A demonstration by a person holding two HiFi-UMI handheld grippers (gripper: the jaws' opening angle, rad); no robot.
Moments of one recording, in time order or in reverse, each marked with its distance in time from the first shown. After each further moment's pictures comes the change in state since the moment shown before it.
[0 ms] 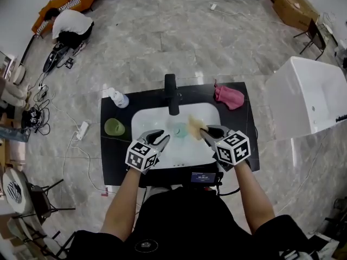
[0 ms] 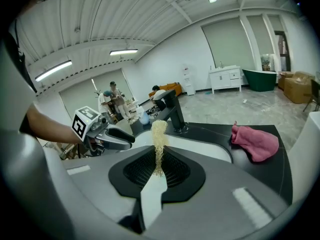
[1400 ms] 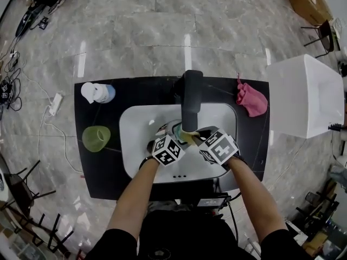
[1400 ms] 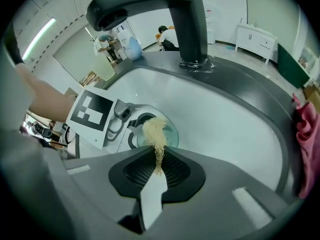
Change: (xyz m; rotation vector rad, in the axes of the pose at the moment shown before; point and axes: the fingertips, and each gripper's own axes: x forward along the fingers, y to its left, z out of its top) left arm 0.182 -0.001 -0.093 0.235 0.101 -0.255; right arm 0.143 -0.031 -0.104 -0.140 0.680 0.037
